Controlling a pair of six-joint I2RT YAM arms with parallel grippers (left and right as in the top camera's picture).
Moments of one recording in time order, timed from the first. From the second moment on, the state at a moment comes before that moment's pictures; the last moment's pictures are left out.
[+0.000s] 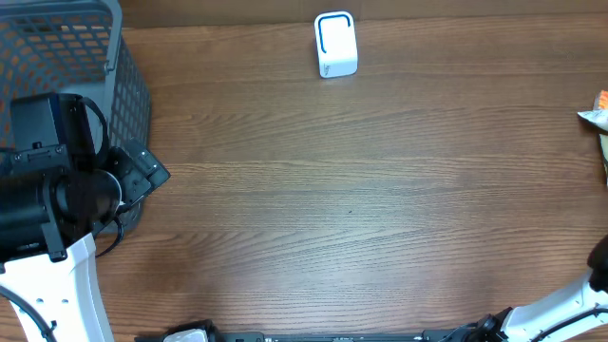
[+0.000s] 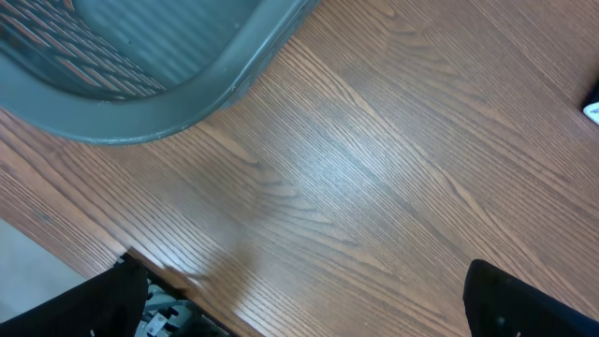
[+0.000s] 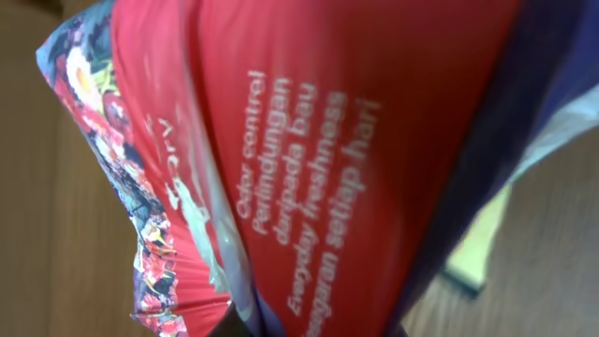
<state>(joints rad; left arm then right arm) 0.19 1.30 1.83 -1.69 -0.09 -0.55 -0.73 1.97 1.71 -0.76 -0.03 0.78</state>
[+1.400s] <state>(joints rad) 0.19 1.30 1.83 -1.69 -0.09 -0.55 -0.32 1.33 1.46 -1.22 -0.39 0.47</state>
